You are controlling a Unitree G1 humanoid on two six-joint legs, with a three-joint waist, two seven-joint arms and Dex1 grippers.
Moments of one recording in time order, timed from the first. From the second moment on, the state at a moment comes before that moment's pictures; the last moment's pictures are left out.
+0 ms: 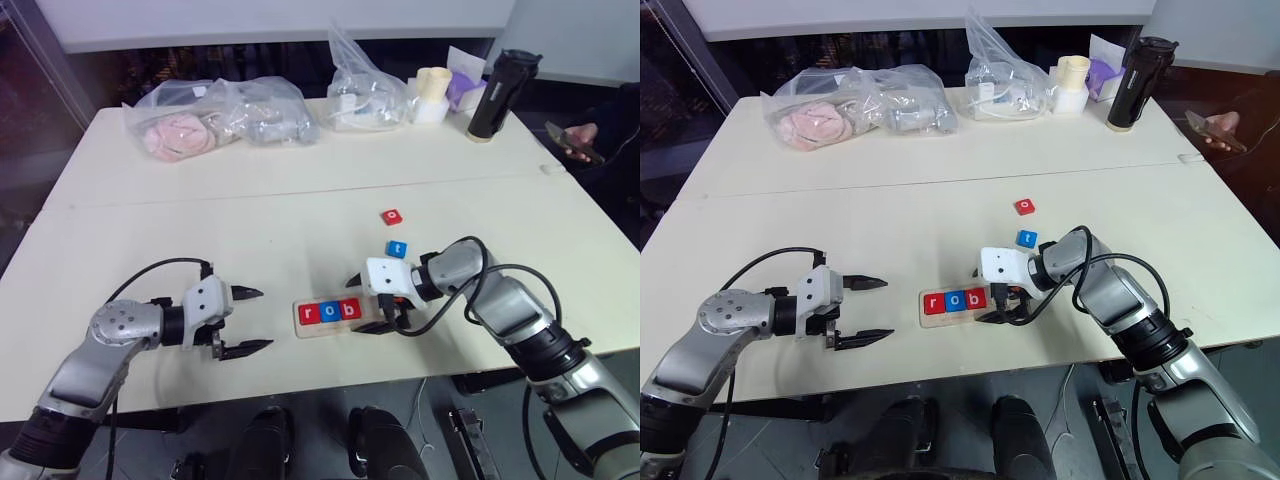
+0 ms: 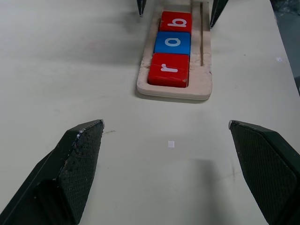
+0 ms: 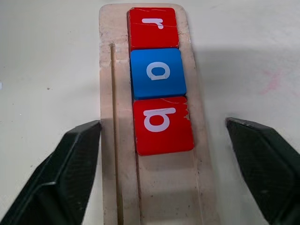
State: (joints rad) left arm -0.08 0.77 -0.06 -0.22 -0.31 0.19 -1.08; right arm -0.59 -0.68 0.42 -0.07 0.00 0.37 1.25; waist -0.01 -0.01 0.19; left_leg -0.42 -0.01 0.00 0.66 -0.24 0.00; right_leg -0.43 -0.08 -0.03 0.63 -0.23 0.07
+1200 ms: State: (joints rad) left arm -0.09 0.75 -0.07 -0.24 -0.31 0.19 -1.07; right arm -0.88 -0.27 0.00 0.58 0.00 0.70 0.29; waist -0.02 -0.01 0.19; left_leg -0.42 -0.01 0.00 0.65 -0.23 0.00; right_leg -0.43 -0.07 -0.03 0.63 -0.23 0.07
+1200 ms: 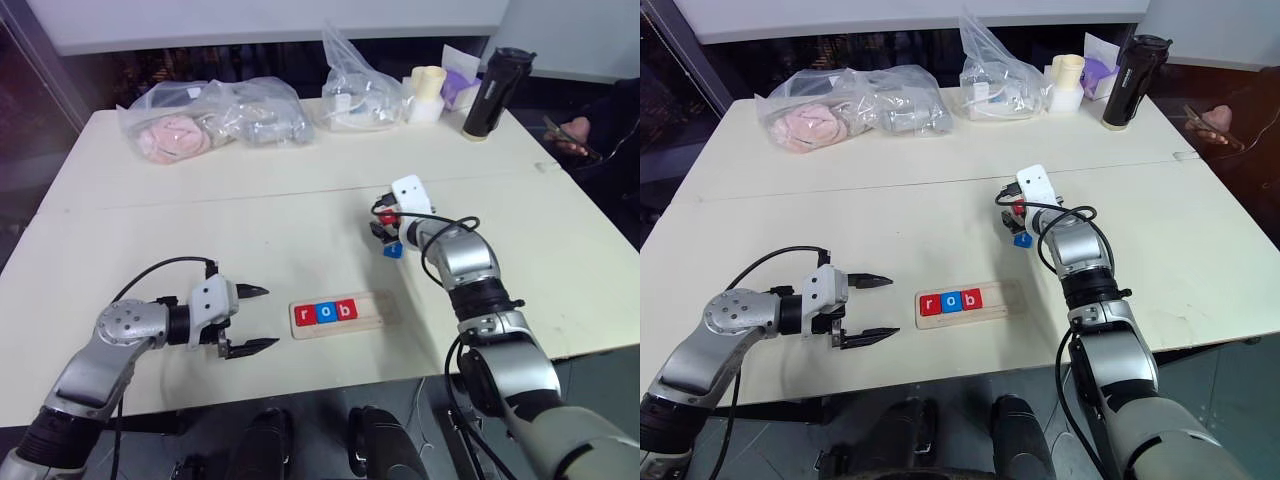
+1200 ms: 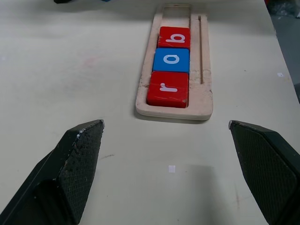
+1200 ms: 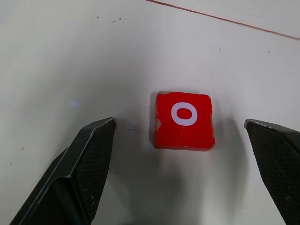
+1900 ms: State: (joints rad) left arm -0.09 0.73 -0.09 -0.25 -0.29 0.19 -1.07; right arm -0.62 -0.41 -0.08 -0.26 0.12 1.31 0.28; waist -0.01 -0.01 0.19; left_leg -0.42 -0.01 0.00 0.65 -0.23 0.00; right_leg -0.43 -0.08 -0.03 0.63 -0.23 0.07
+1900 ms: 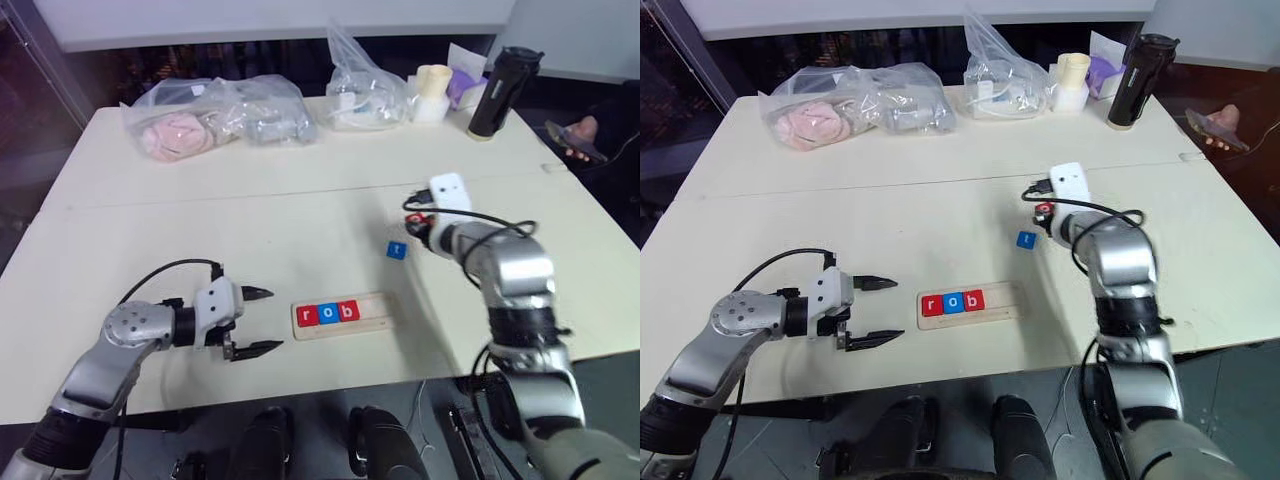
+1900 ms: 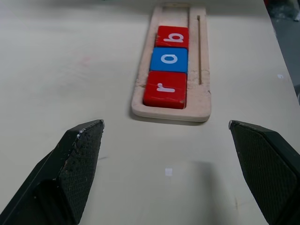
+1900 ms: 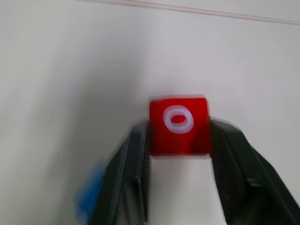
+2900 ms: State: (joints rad) left arm -0.16 0.71 -0.05 -0.25 -0.45 0.22 -1.14; right arm -0.16 -0.42 -0.16 -0.82 0.23 1.61 0.20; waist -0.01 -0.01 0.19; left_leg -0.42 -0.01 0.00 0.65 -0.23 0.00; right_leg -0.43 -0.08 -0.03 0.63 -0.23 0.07
